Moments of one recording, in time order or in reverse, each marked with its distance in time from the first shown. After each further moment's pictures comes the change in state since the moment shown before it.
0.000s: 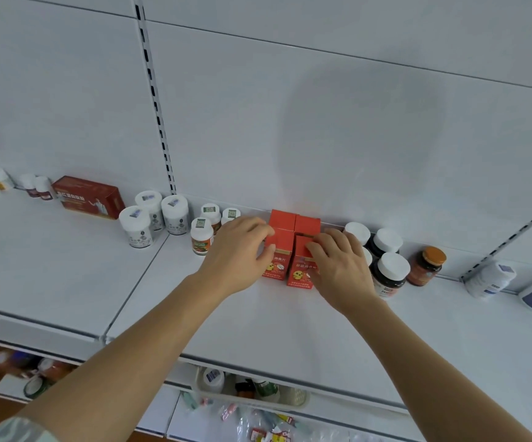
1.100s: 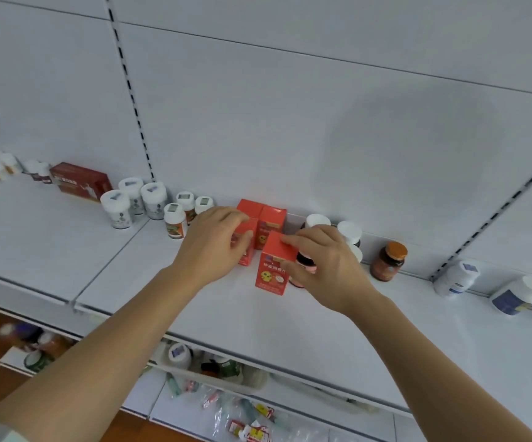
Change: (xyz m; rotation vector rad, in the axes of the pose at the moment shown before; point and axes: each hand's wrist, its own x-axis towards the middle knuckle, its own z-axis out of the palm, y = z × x) left_hand -0.007 0.066 0.005 0.119 0.055 -0.132; right_hand -0.038 0.047 -0.068 0.558 -0.045 -0.020
